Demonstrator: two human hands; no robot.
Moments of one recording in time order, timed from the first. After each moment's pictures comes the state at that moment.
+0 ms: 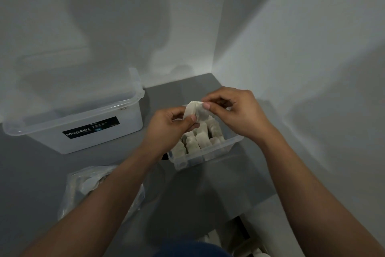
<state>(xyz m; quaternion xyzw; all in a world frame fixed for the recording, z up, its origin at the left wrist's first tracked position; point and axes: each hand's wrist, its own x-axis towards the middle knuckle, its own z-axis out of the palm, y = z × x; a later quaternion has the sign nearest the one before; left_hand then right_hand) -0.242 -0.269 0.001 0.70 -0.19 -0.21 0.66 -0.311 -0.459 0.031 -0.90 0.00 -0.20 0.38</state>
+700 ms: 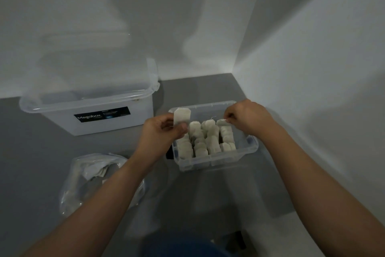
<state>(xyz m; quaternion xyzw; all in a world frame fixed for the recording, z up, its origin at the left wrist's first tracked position) -0.232 -0.244 -0.037 0.73 -0.09 -0.14 0.66 -0.240 -0.517 -0.033 -1.00 0.02 0.05 0.02</state>
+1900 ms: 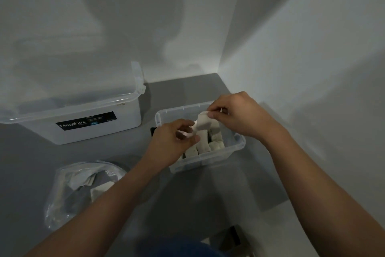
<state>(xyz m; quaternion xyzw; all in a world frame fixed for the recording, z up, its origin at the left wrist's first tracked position) -0.236 -0.277 -0.051 0.83 -0.23 -0.12 0.49 -0.277 -0.493 0.025 -0.98 -0.04 -0.05 0.18</state>
